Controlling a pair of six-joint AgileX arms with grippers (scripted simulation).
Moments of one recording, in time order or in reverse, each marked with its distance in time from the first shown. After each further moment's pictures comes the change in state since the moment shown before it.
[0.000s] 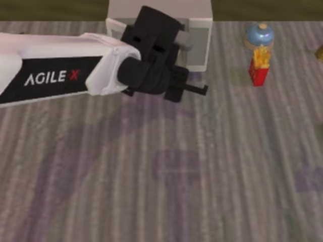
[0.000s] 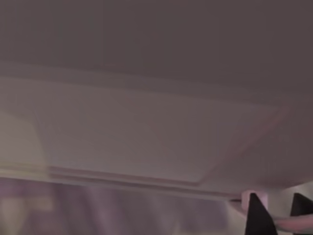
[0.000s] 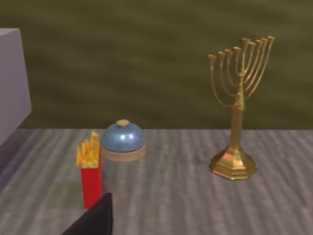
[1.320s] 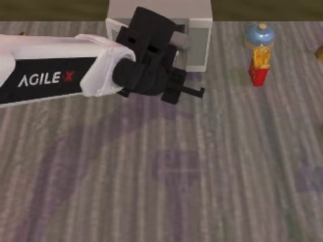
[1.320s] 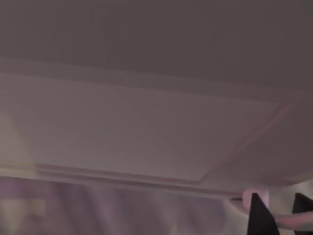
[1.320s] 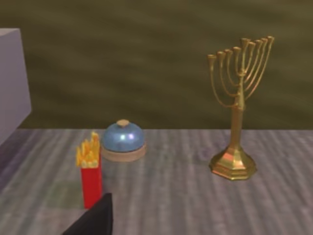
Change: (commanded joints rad) left arm 0.011 -0.016 -0.028 0.010 0.023 0.033; right arm 0.000 0.000 0.000 0.000 0.000 0.000
